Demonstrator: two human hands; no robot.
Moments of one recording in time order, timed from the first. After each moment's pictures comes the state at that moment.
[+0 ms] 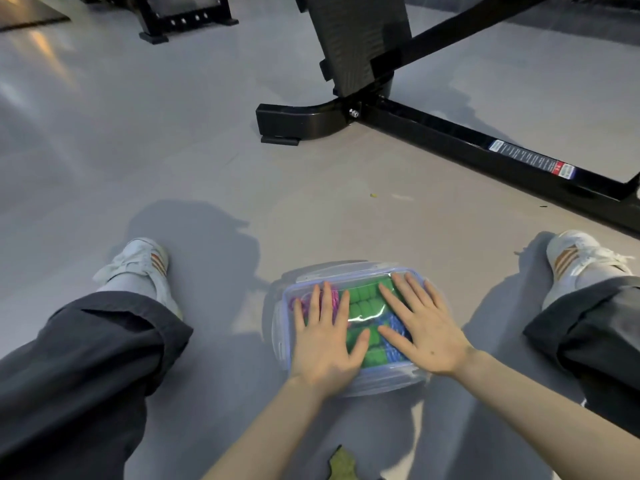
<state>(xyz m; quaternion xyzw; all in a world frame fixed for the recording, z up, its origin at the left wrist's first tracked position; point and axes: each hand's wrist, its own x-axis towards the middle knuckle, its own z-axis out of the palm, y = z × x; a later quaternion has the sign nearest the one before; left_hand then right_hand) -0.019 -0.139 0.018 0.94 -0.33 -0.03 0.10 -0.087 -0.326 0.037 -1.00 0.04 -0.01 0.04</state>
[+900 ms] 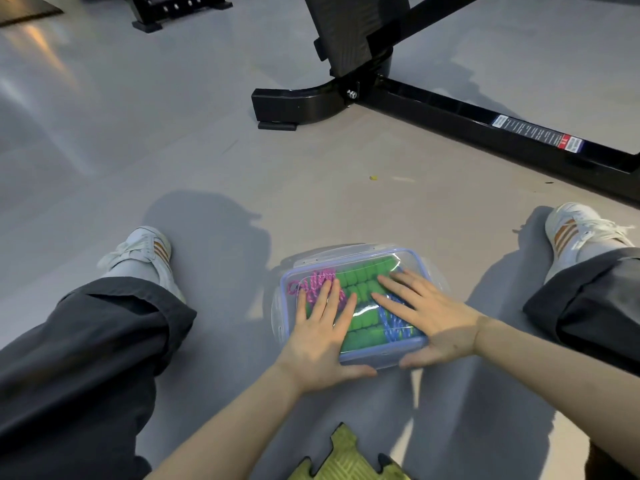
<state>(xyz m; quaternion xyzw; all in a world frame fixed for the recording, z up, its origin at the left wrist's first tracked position) -0.020 -0.111 0.018 0.88 -0.48 -0.02 0.03 -0.094 -0.356 0.037 -0.98 -0.21 0.00 0.01</state>
